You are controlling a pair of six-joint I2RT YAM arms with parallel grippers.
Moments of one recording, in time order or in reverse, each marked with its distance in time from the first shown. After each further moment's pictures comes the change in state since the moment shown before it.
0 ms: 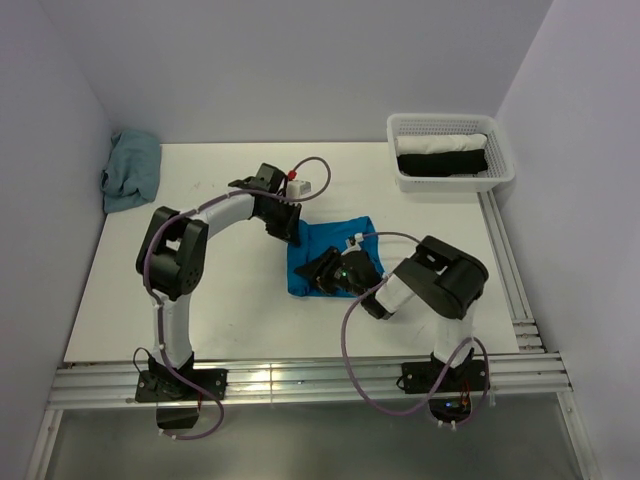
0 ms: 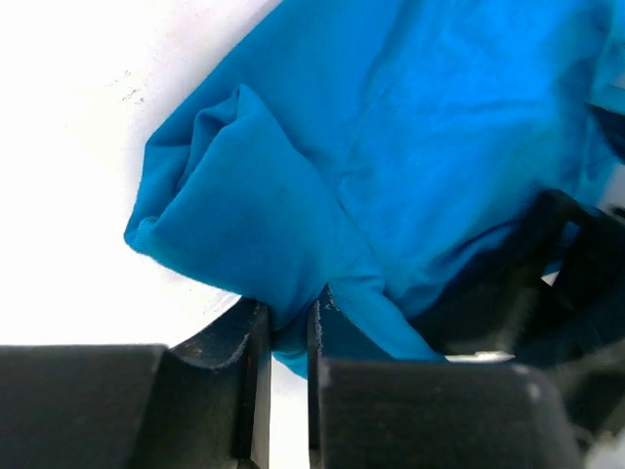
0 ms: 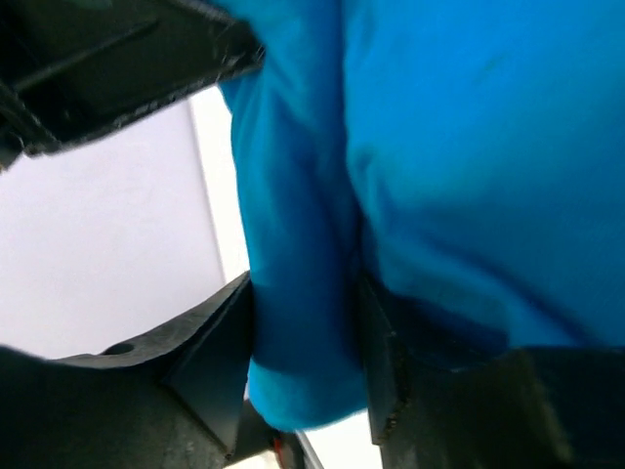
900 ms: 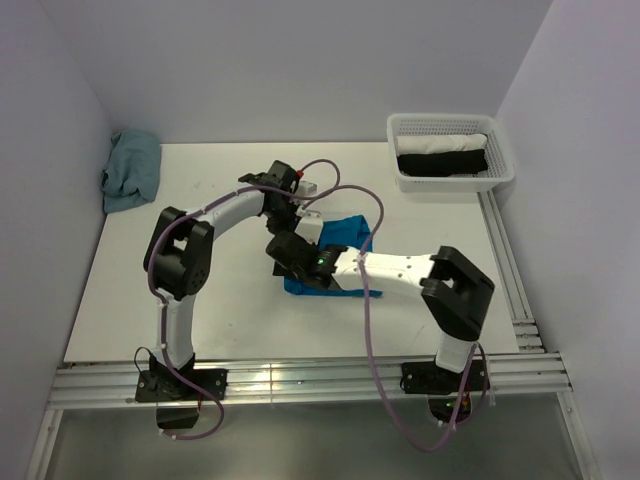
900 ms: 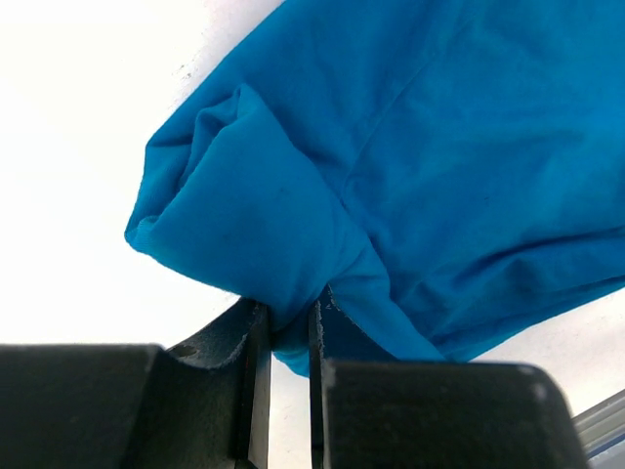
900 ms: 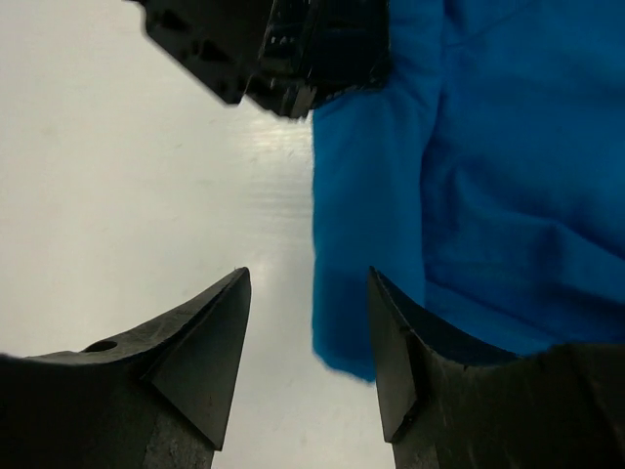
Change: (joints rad) left arm -0.066 0.022 0.113 -0.163 -0.225 0.029; right arm 0.291 -0.185 0.702 -1.386 0.584 -0.400
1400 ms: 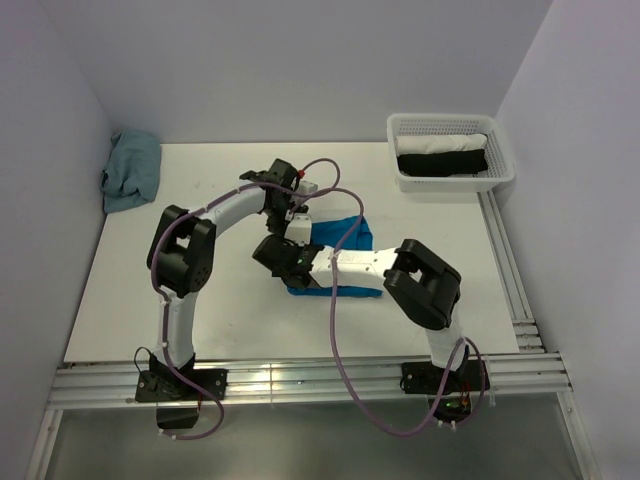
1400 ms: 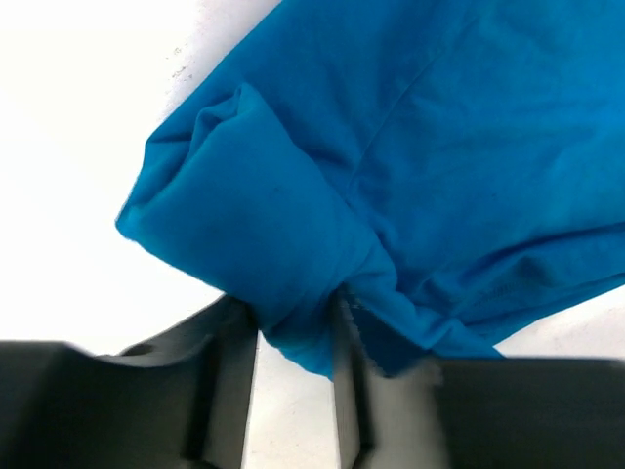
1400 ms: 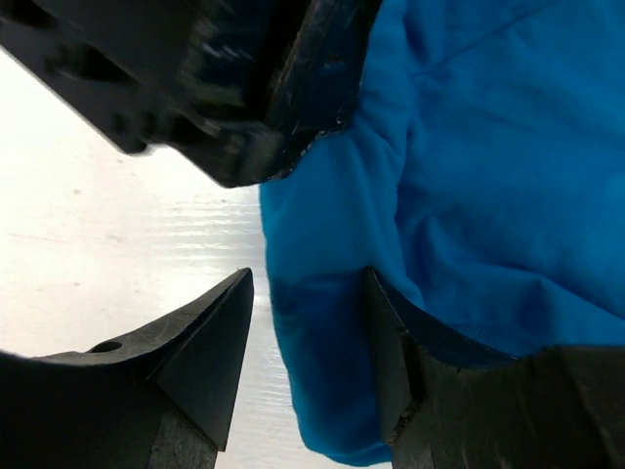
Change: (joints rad) left arm 0.000 0.031 0.049 -0.048 0.008 0.029; right arm 0.001 0.229 0.142 -0.059 0.143 -0.051
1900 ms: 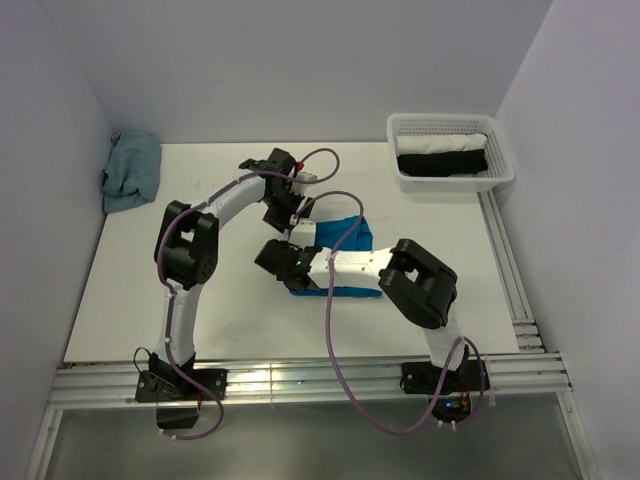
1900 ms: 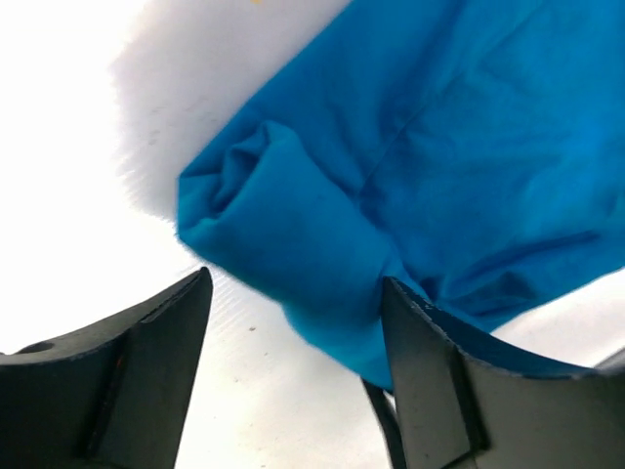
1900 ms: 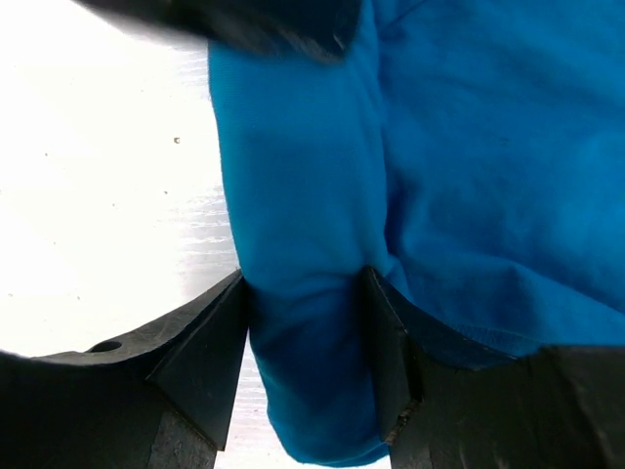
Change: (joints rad) left arm 0.033 0.088 0.168 -0.105 0.059 0.011; right arm 0.006 0.031 -0.005 -0.078 0.011 0.074
